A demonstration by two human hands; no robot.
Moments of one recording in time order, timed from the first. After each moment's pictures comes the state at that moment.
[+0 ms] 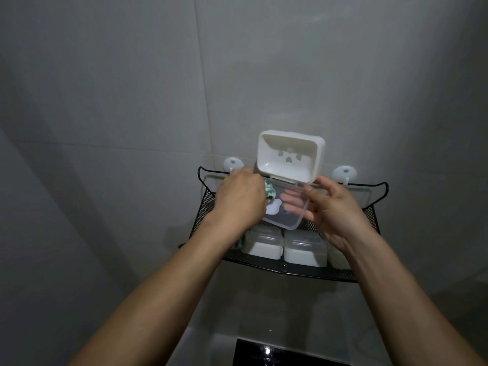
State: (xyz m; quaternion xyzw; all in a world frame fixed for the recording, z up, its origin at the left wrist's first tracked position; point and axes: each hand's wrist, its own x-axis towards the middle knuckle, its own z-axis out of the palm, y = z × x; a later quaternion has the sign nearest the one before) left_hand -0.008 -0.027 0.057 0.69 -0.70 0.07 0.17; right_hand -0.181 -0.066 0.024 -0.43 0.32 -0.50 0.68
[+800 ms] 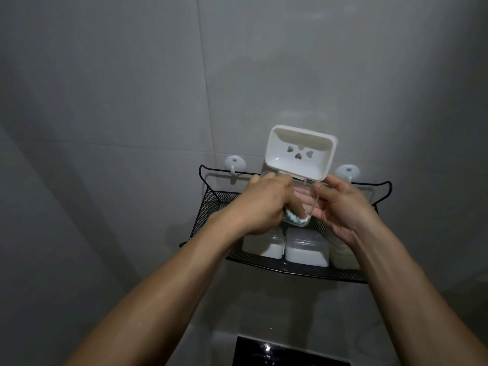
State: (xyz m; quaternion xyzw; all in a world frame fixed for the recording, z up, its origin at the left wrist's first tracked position) left_hand -0.023 -0.016 0.073 0.53 -0.84 -0.04 0.13; right_hand -0.184 -0.072 0.033 -0.40 0.32 -0.50 0.70
